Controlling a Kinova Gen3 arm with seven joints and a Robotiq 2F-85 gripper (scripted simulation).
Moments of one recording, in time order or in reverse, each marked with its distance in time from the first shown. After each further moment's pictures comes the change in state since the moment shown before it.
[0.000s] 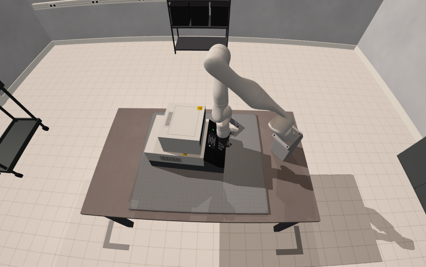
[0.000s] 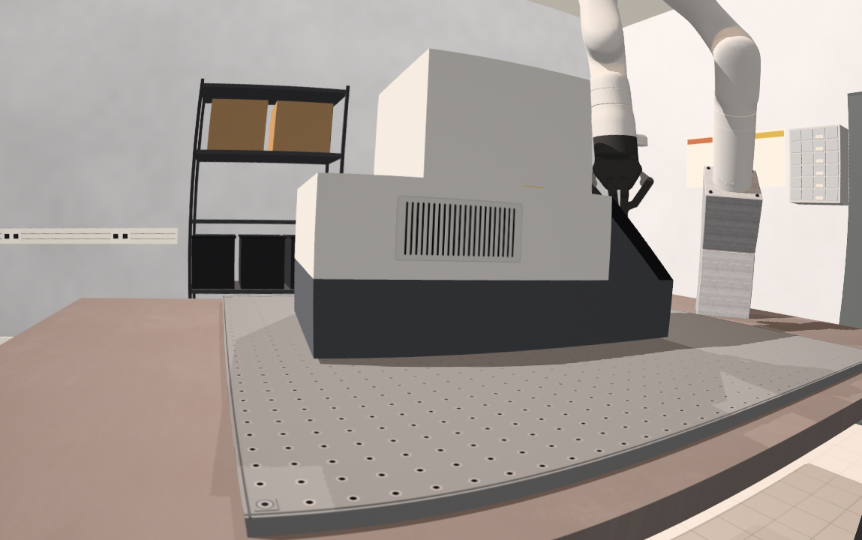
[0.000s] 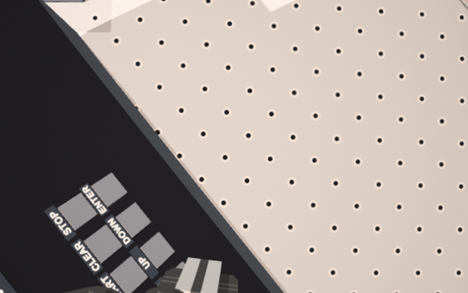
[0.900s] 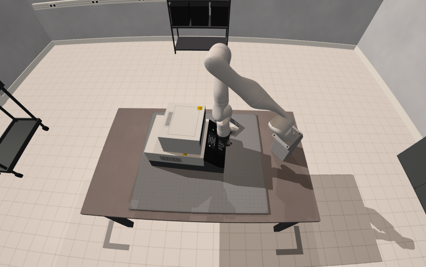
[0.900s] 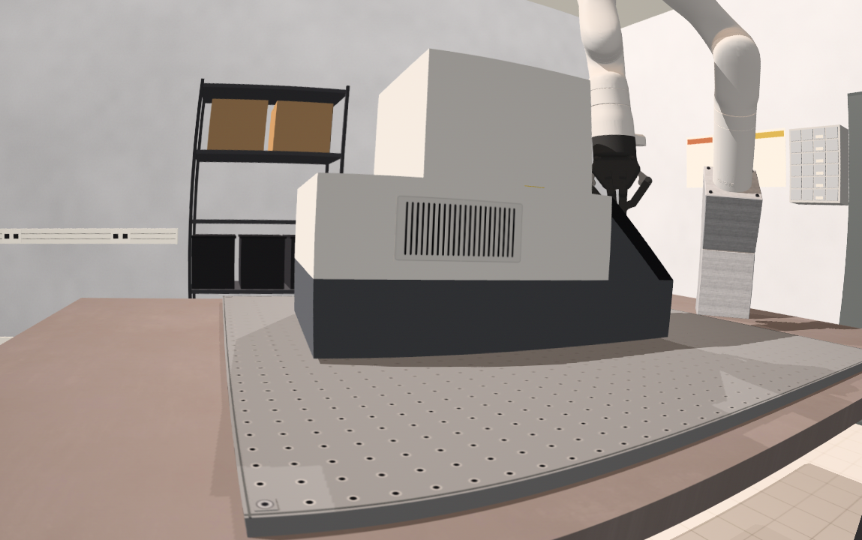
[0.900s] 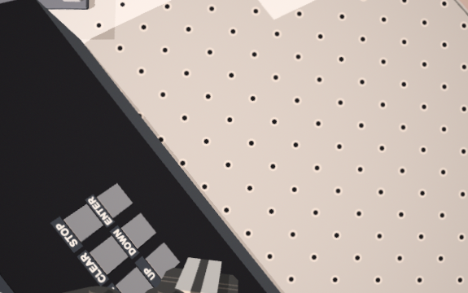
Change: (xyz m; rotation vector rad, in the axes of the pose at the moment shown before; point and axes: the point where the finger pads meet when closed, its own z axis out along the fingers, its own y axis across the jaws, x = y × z) arm 0.005 -0.003 -0.001 -0.001 0.002 -0.003
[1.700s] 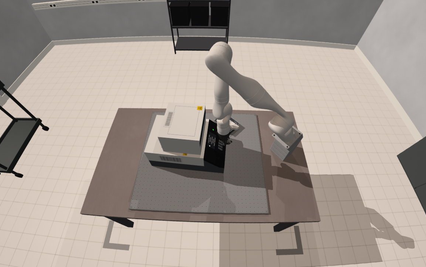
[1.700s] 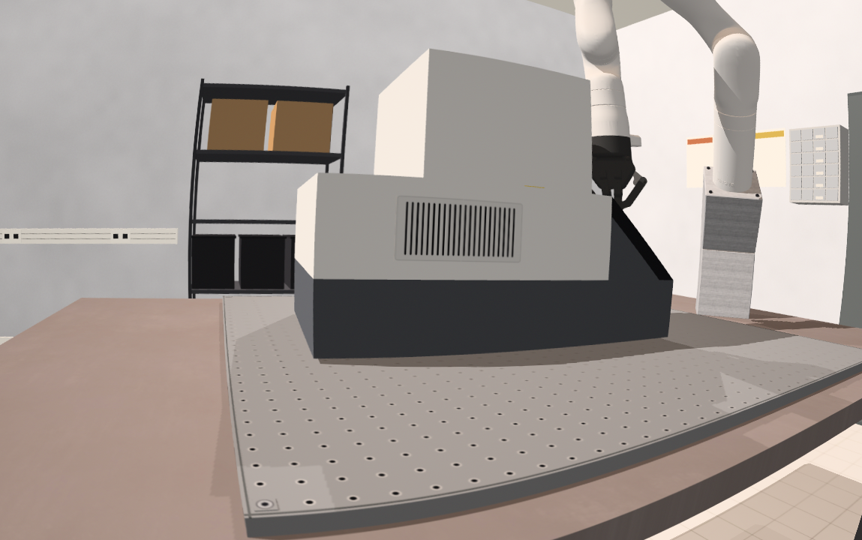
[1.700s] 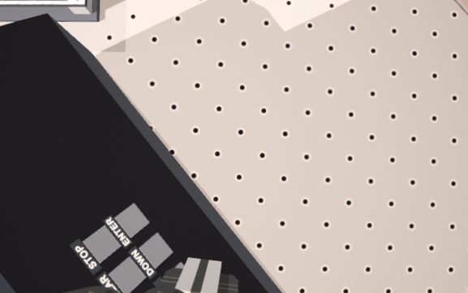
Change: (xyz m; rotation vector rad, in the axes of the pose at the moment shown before) arm 0.009 -0.009 0.000 0.002 -0.001 0.001
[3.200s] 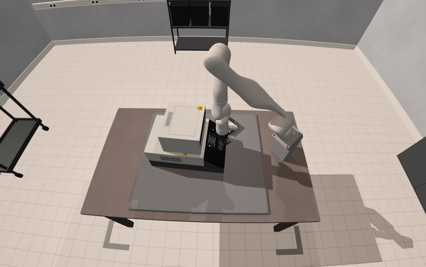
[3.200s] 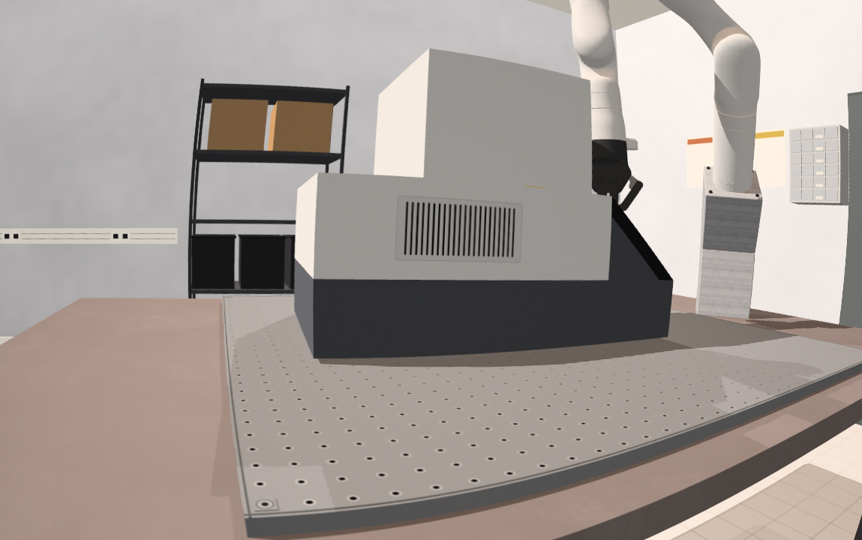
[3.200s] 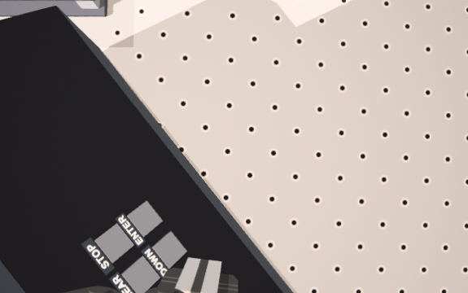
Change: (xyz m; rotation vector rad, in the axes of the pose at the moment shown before) arm -0.003 -0.007 0.006 0.003 0.001 0.000
